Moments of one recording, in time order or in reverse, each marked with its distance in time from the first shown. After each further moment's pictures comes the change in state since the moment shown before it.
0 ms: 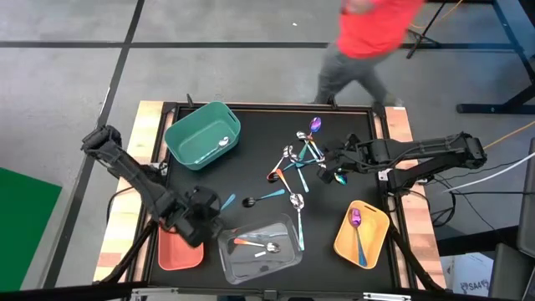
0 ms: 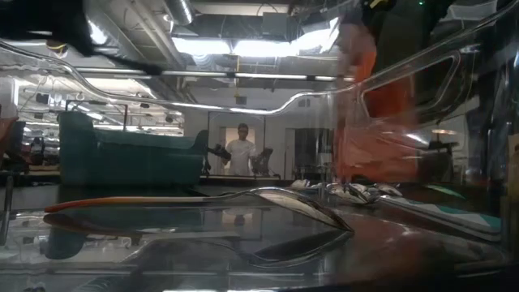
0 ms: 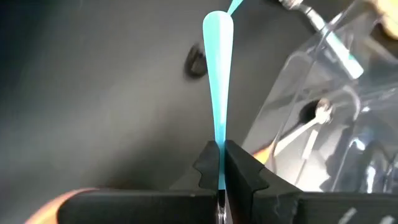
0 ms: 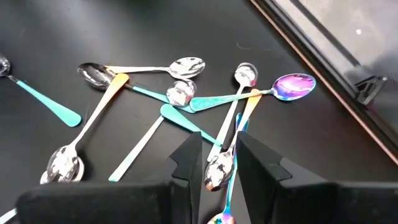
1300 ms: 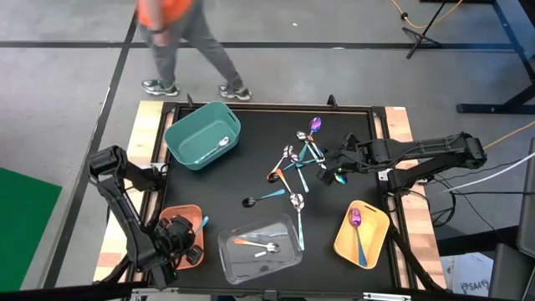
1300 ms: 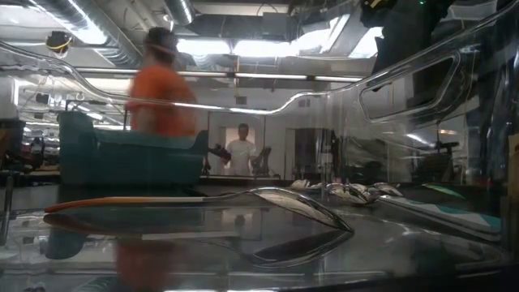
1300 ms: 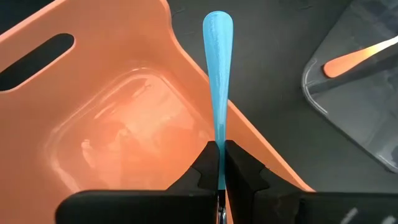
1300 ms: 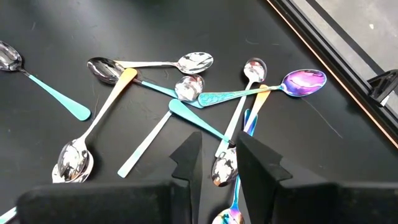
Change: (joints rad) left arm -0.376 0.253 0.000 -0.140 0.020 -0.558; right arm 0.000 0.000 0.000 0.001 -0.033 0.002
